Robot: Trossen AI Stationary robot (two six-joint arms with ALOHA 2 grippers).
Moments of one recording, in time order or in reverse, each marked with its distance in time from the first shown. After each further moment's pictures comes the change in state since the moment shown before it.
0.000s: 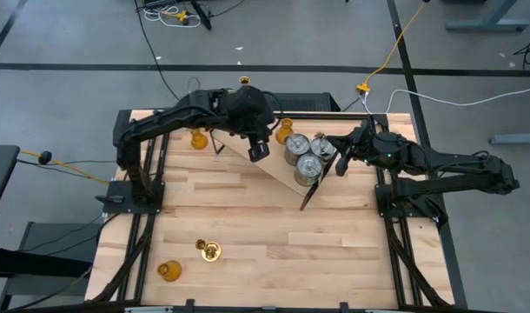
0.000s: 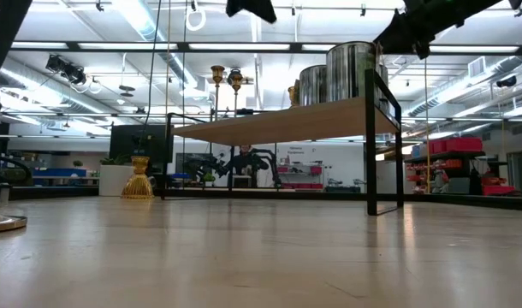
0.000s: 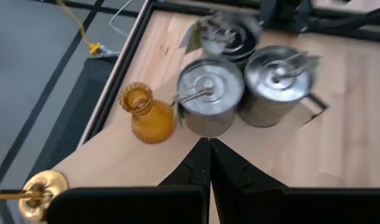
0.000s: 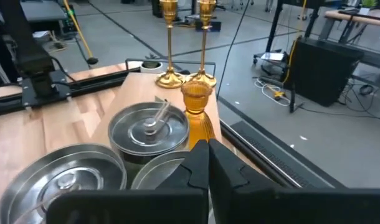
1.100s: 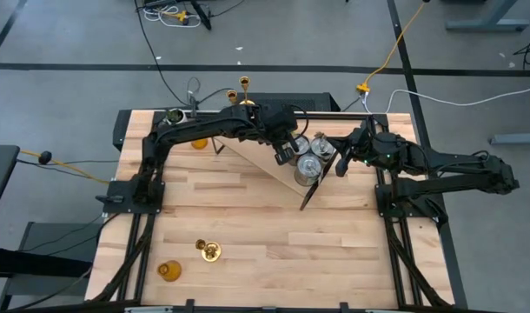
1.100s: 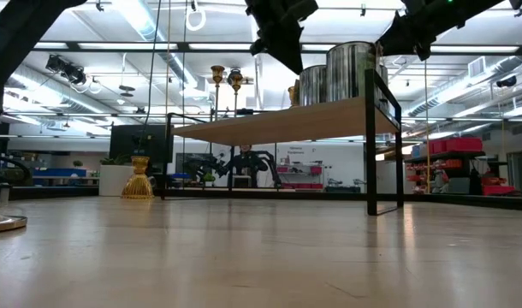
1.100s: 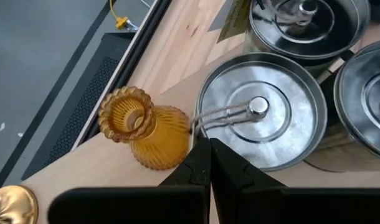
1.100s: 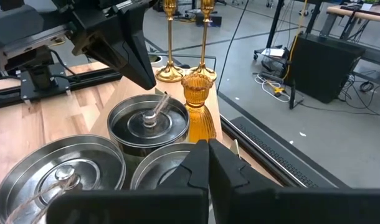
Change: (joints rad) left arm 0.000 0.222 0.000 0.131 -0.141 -0.087; right arm 0.000 0.001 0.000 -0.023 -0.001 0.003
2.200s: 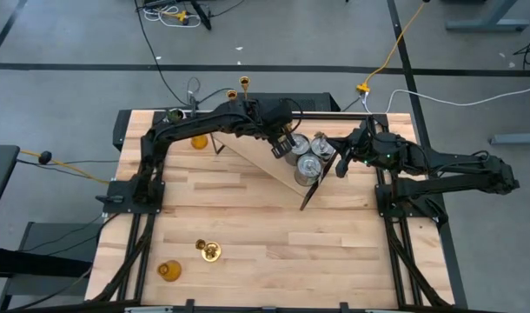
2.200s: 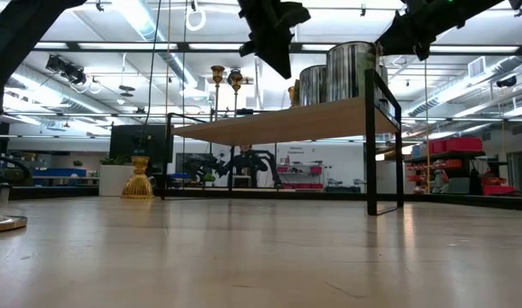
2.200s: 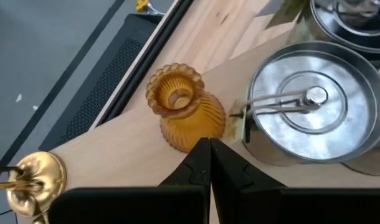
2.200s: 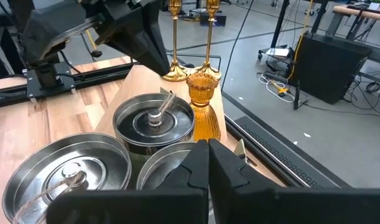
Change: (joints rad) left arm 0.025 -0.012 0.000 -0.062 -0.041 -0.071; right arm 0.000 0.000 0.000 0.000 -0.019 -0.004
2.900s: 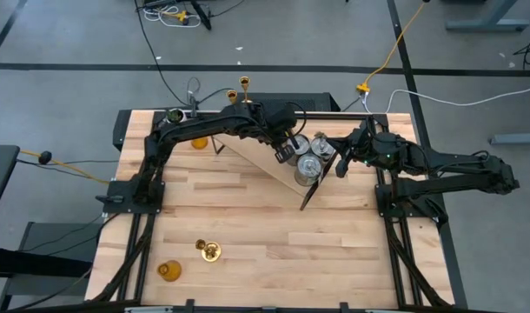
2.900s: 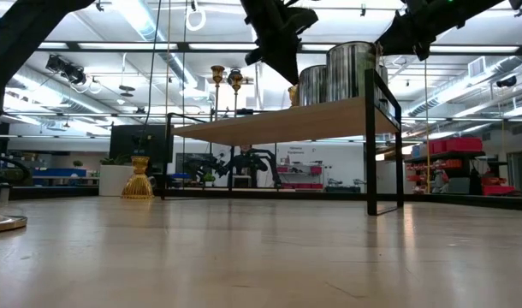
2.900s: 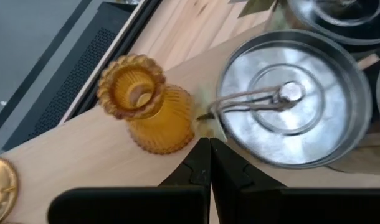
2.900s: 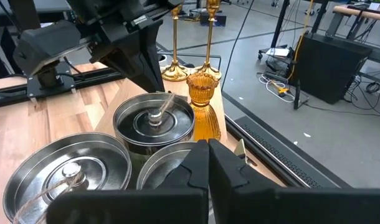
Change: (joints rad) left arm 0.002 0.035 0.000 0.018 0.078 -0.025; right arm 0.000 0.000 0.000 -0.001 0.000 0.000
